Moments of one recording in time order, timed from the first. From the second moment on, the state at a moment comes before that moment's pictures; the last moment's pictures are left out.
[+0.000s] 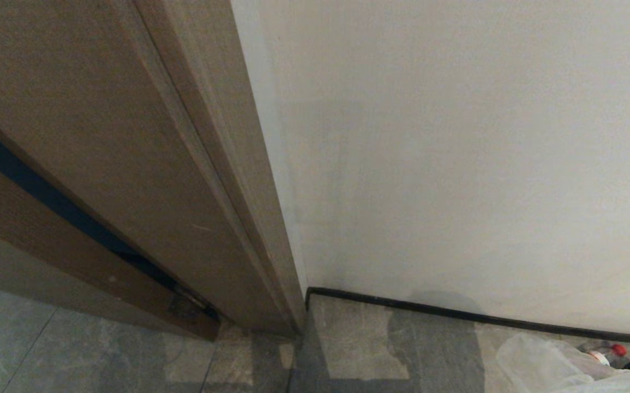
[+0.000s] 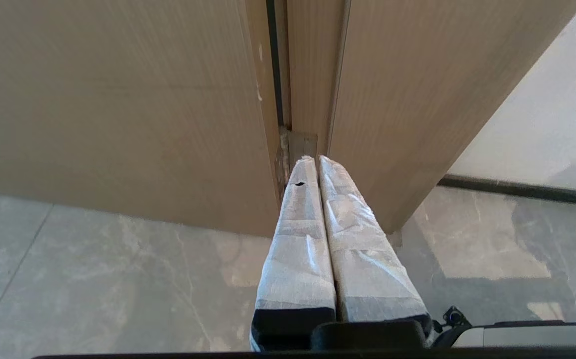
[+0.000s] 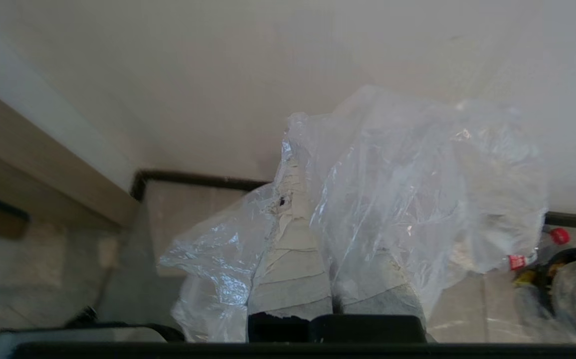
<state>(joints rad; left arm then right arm) 0.00 0.00 0.00 0.00 0.00 0.00 -0.01 0.00 0.00 0.00 -0.01 0.04</state>
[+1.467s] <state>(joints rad) 0.00 0.00 0.00 0.00 0.00 0.00 -0.01 0.14 -0.27 0.13 0.11 -0.01</state>
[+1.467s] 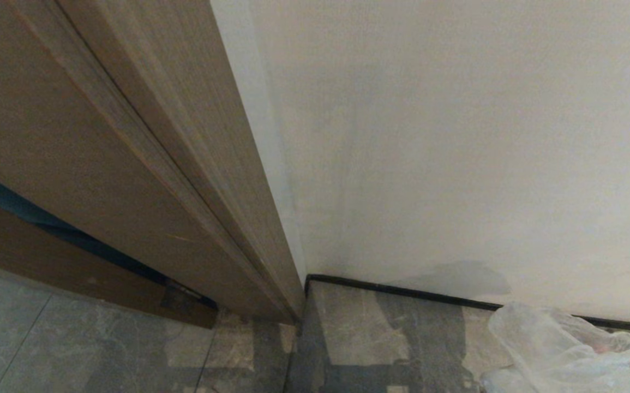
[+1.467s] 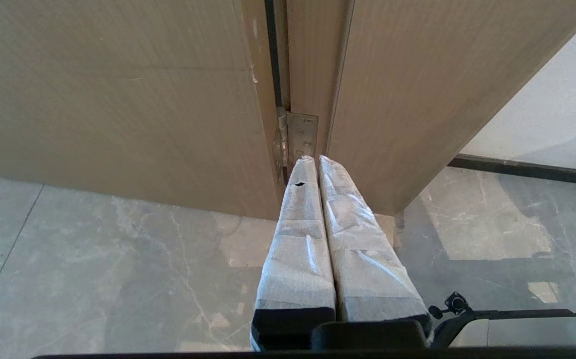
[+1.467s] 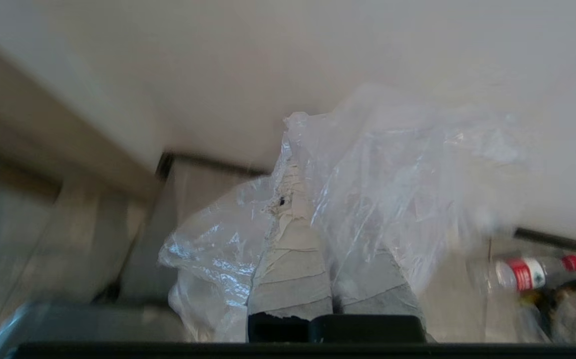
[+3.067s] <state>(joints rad) 0.00 0.00 0.00 0.00 0.00 0.00 0.08 1.20 -0.57 0.41 -0.04 -0.07</state>
